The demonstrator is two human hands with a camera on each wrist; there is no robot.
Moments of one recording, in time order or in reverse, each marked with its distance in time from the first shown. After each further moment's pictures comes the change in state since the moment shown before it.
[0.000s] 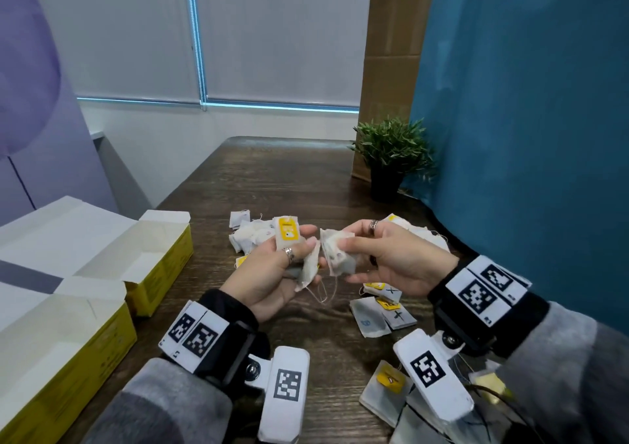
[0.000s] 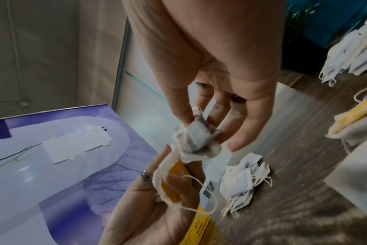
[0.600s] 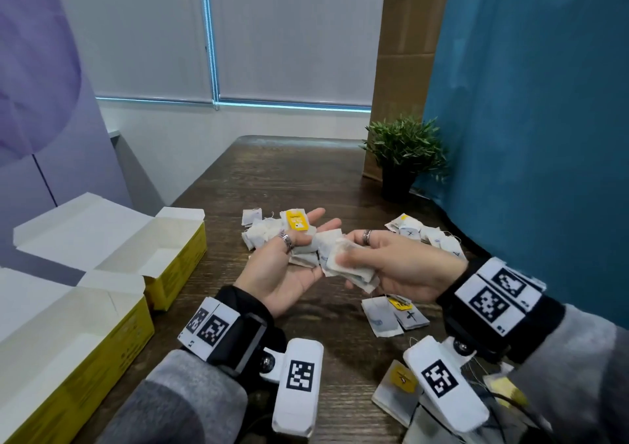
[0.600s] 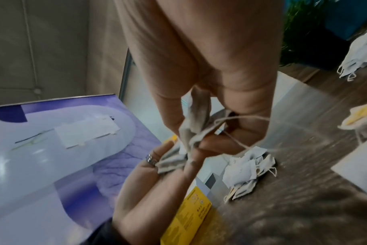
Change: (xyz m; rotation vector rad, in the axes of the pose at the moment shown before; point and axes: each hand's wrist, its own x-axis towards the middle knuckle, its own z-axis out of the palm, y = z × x) left_hand -0.003 0.006 0.000 -0.320 -0.093 -0.042; right_hand -0.006 -0.001 0.014 -0.036 -0.200 0.048
